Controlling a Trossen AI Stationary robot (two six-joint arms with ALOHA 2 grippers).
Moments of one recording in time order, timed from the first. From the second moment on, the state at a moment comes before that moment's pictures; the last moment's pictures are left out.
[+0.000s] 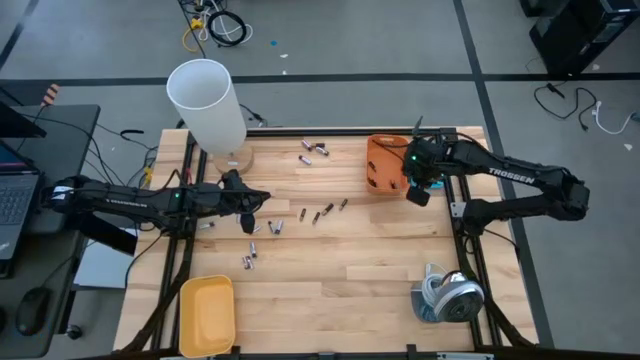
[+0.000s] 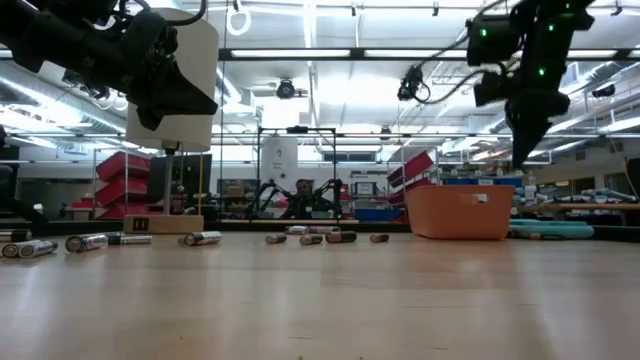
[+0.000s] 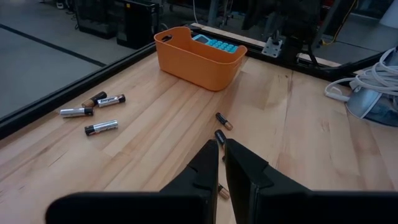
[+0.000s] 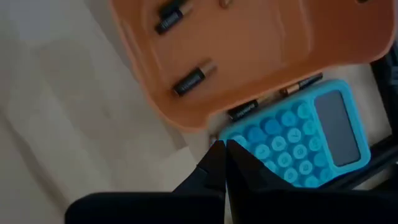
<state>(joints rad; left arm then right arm) -0.02 0.73 0.34 0.08 -0.35 -0.30 -0.51 1.09 0.83 -1.04 0.15 -0.08</state>
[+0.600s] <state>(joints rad) -0.02 0.73 0.34 0.08 -0.35 -0.30 -0.67 1.12 0.74 -0.99 0.22 0.23</state>
